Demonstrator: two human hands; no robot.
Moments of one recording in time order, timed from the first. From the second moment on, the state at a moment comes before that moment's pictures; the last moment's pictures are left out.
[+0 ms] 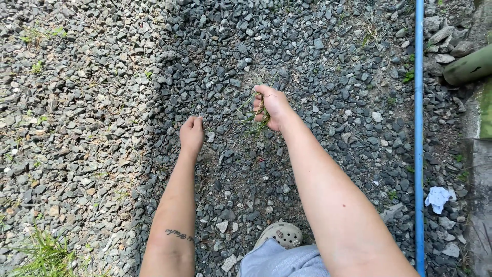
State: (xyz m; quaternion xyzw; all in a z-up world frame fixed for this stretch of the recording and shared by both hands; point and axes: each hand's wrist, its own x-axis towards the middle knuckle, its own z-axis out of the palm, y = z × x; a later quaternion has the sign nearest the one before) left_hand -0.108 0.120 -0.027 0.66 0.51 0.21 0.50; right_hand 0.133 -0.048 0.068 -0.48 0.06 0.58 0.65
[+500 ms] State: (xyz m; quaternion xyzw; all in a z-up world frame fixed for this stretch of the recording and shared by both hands) left_hand 0.106 -0.001 0.110 0.54 0.31 0.12 0.78; right_hand 0.207 -0.113 0.148 -0.60 0.04 0.46 0.65
